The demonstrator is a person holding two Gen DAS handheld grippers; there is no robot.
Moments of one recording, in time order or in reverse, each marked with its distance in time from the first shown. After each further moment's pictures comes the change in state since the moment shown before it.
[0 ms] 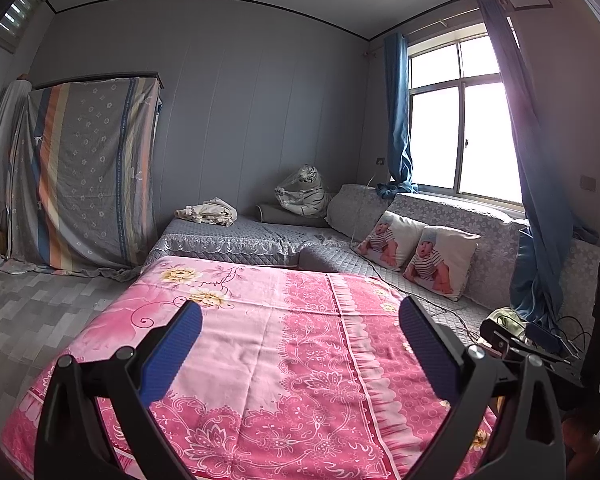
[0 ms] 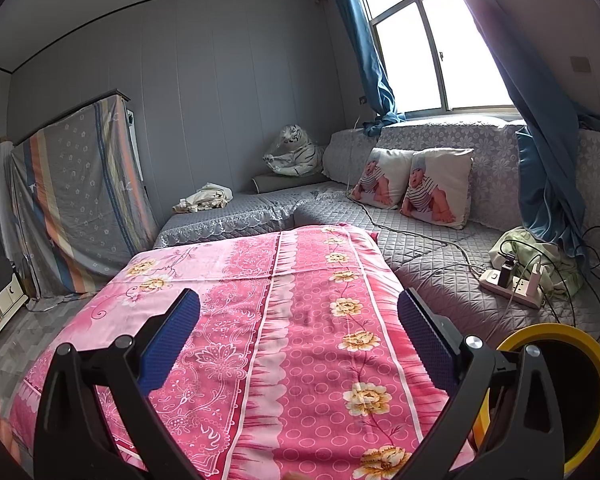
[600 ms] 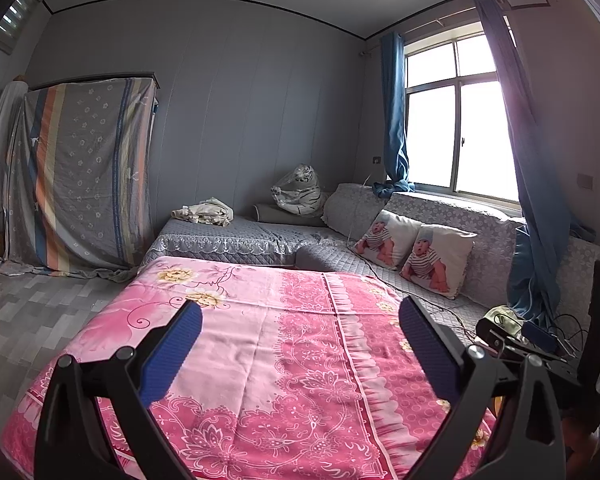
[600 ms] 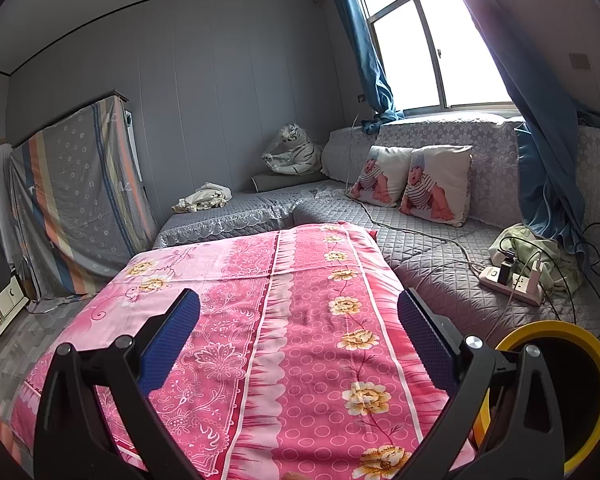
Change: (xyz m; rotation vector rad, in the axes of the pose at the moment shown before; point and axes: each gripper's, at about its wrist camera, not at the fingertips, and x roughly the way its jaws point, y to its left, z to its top) left arm 0.002 -0.003 0.003 0.006 0.004 -0.013; right arm 0.001 -0.001 -0.001 0.003 0.005 0.000
